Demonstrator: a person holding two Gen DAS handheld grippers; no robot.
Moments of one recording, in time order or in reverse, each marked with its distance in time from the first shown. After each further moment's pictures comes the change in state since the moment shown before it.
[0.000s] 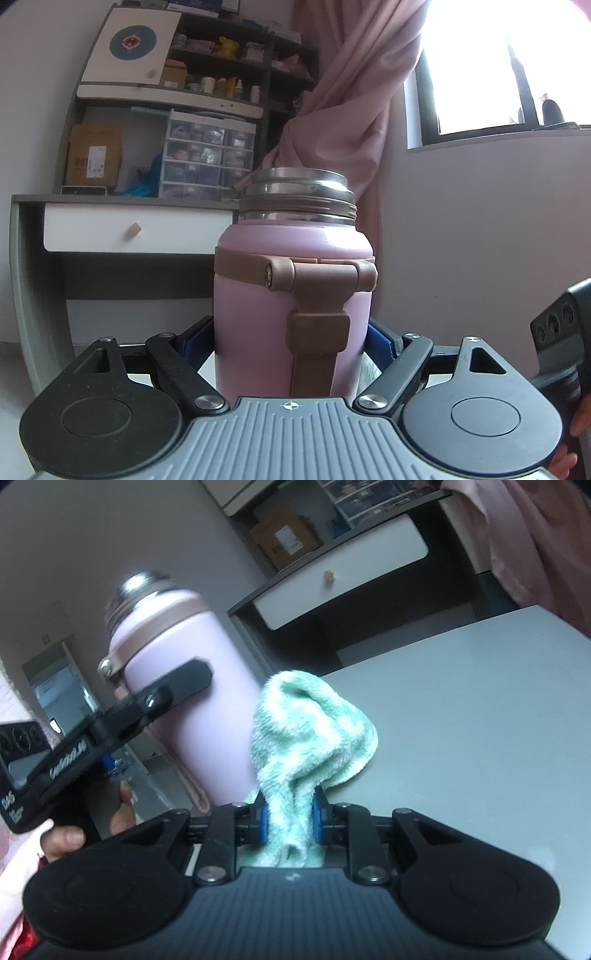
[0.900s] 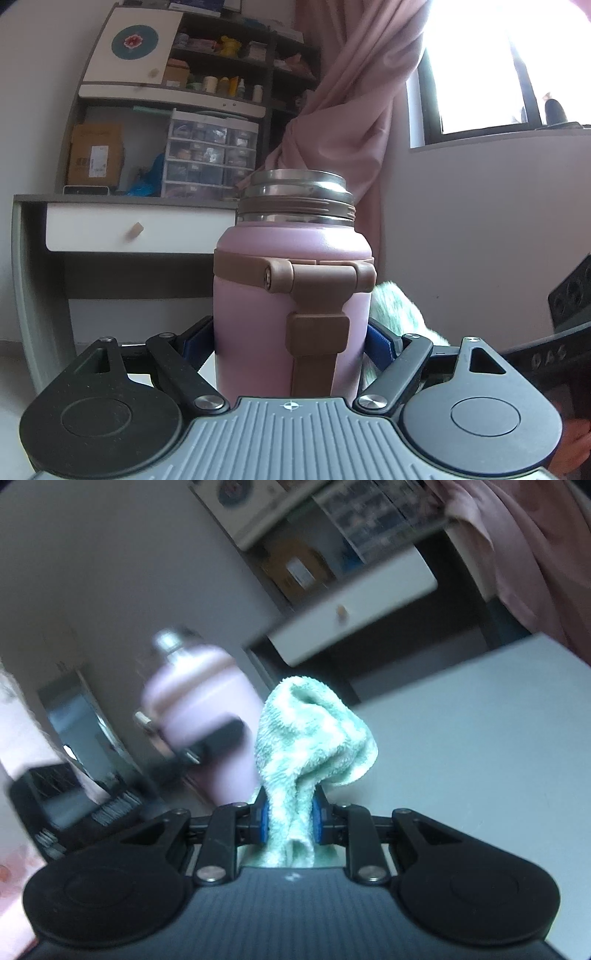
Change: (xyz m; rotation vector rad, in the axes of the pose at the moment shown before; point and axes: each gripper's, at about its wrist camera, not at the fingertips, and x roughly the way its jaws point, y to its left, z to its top) left arm 0.002 -0.004 0.007 0.009 0.005 0.011; right arm -0.020 0.019 0.012 -0.007 -0.112 0.081
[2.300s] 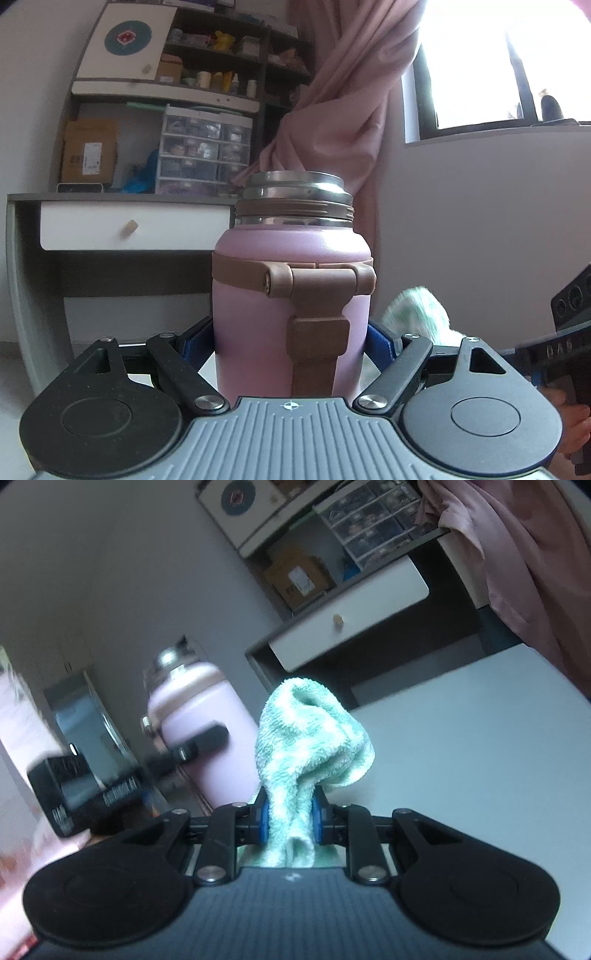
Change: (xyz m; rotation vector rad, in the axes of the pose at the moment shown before) left arm 0.002 -0.002 -0.016 0.000 0.009 -0.010; right arm -0.029 -0.025 -0.002 0.022 -0.025 0.021
